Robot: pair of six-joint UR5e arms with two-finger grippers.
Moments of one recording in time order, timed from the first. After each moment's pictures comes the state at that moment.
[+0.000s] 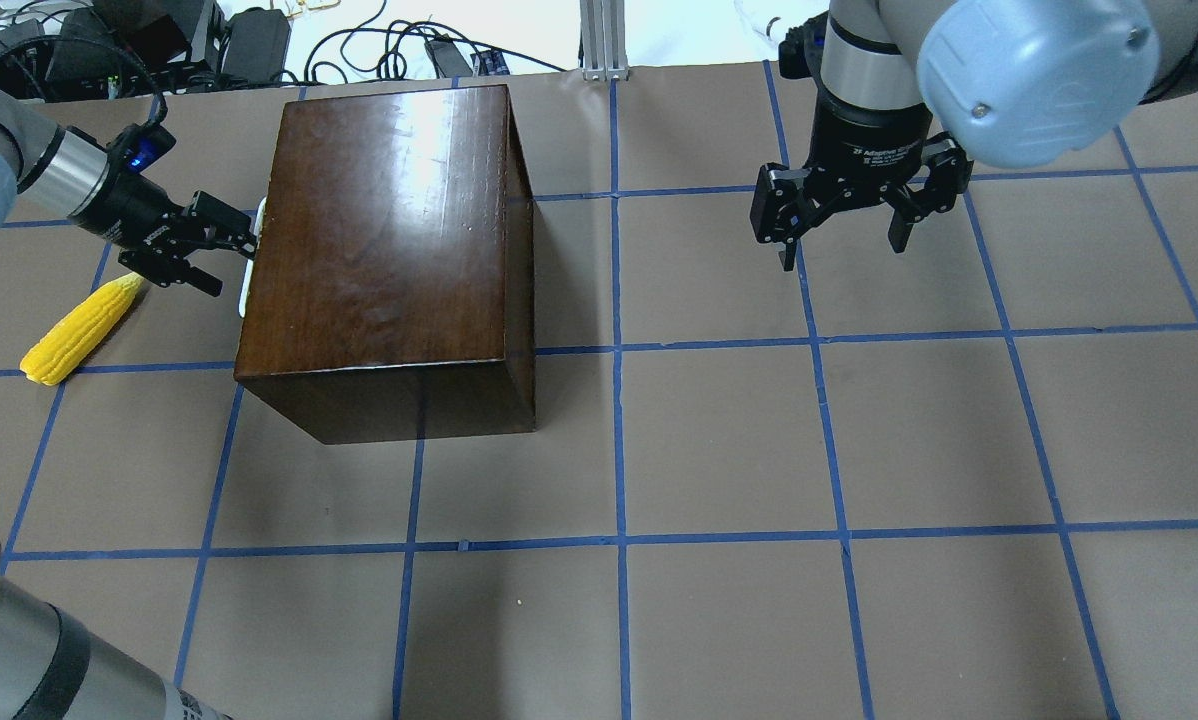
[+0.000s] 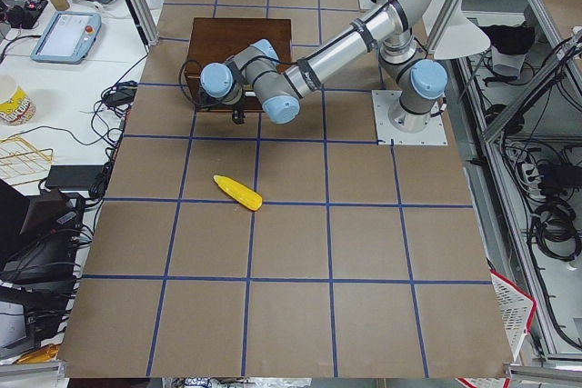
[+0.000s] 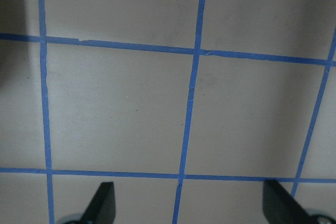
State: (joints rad) left arm -1.09 -2.01 -1.57 -1.45 1.18 0.46; right arm 1.69 -1.44 1.50 -1.50 -1.64 0.03
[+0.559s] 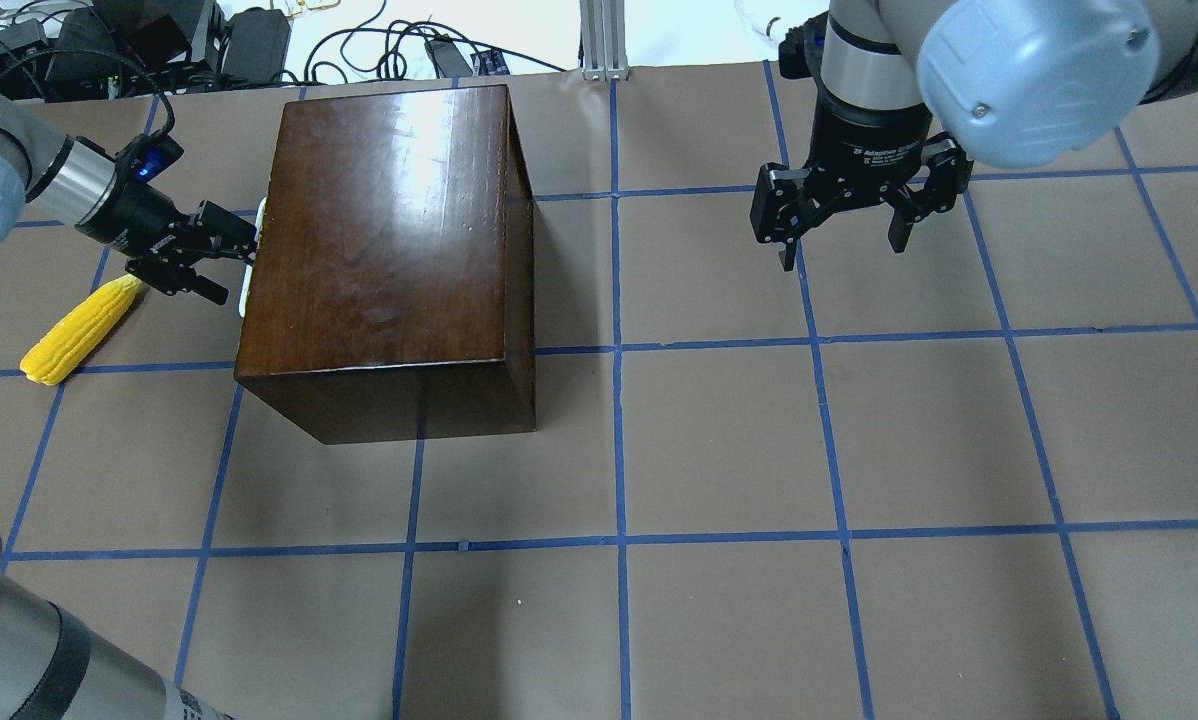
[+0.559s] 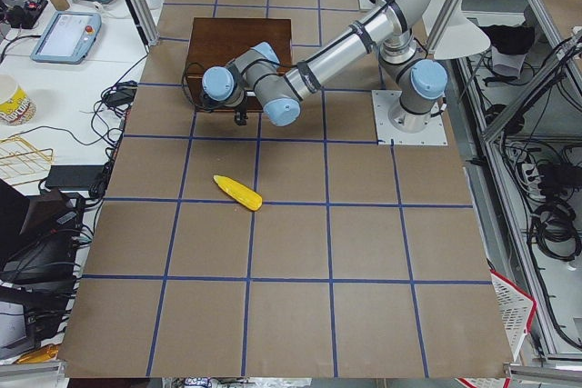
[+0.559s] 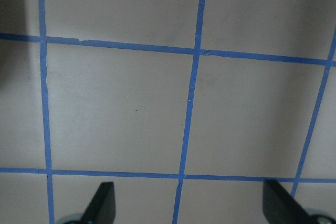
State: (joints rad) left arm -1.09 -2.02 -1.58 -1.45 1.18 0.48; right arm 1.69 -1.44 1.50 -1.50 -1.64 0.03
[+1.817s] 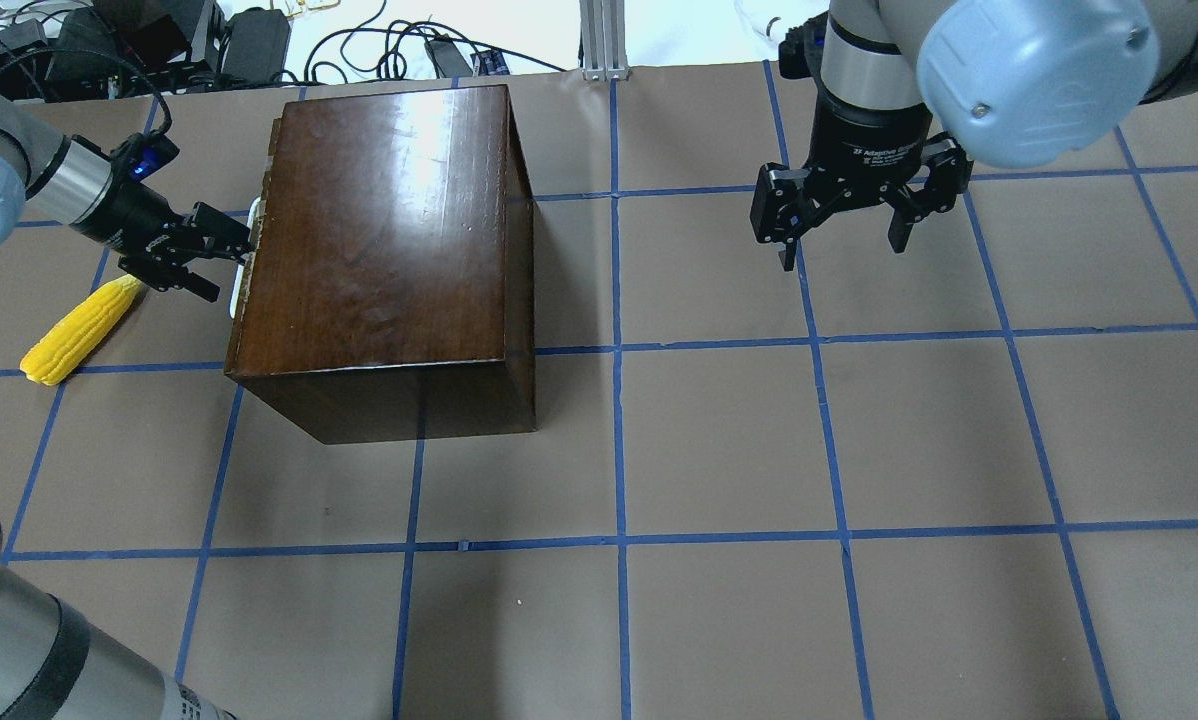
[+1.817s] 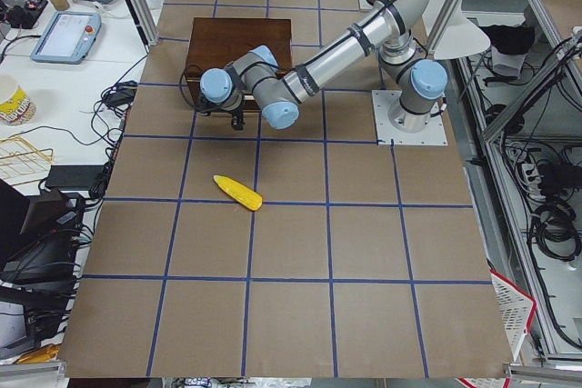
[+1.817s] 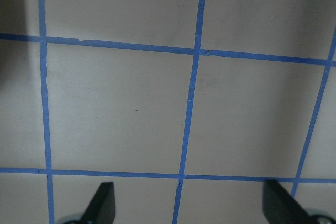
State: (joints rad) left arm -1.08 -2.03 -1.56 -1.40 1.22 0.51; right arm 1.69 -1.44 1.50 -1.50 -1.64 0.03
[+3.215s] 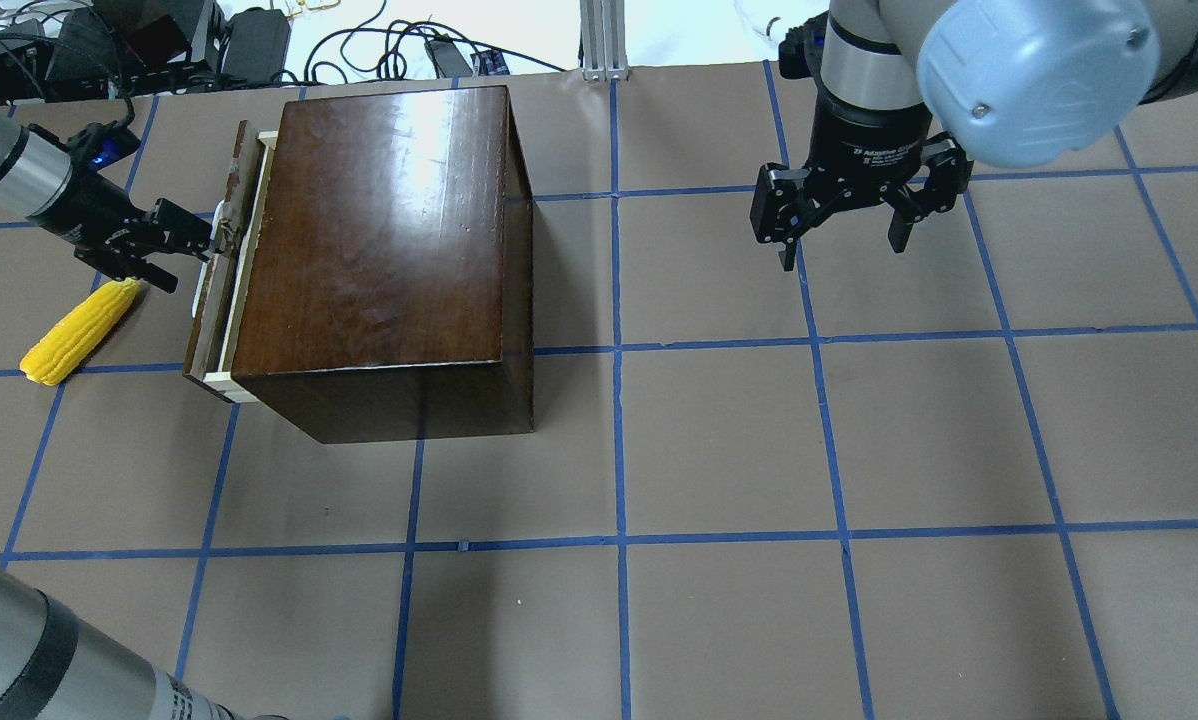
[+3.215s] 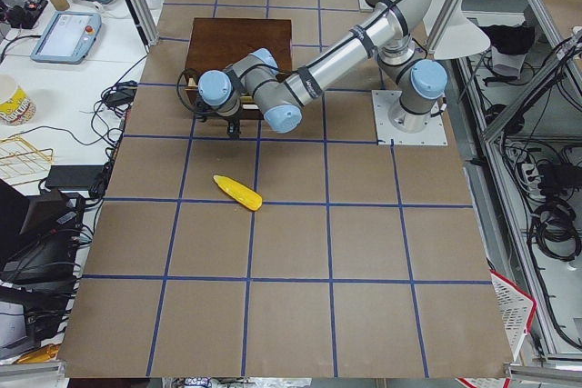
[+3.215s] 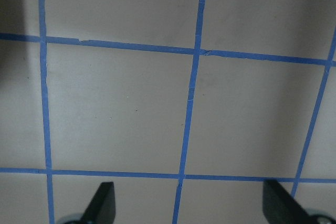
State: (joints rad) left arm -1.04 -2.03 -1.54 -1.38 1.27 0.55; right arm 1.69 -1.44 1.50 -1.50 -1.64 0.03
